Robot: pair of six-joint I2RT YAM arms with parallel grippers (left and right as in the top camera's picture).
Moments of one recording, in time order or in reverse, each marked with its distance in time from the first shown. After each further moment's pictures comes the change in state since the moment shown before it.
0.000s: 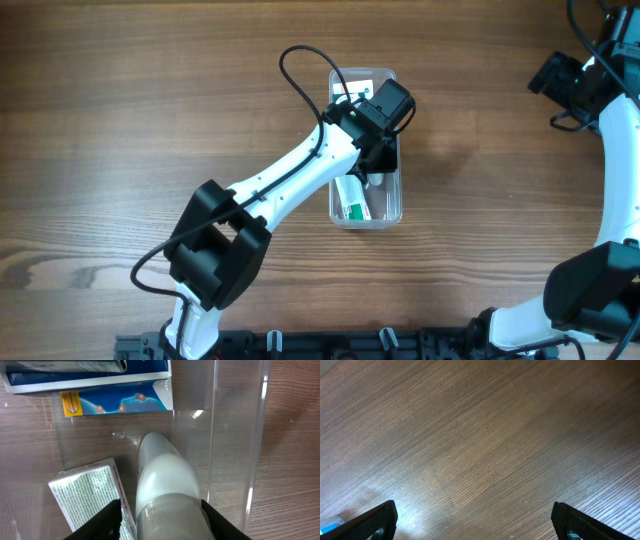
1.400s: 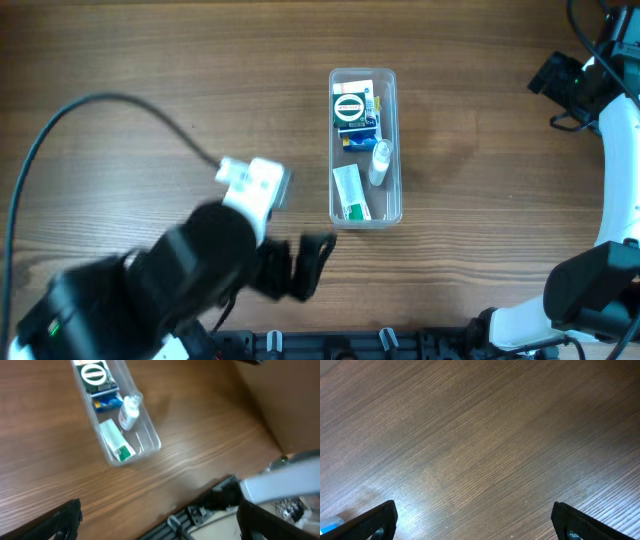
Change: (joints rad) left arm -0.232 -1.063 -0.154 -0.366 -0.148 0.101; right arm 0.000 0.000 -0.001 0.000 0.000 0.000
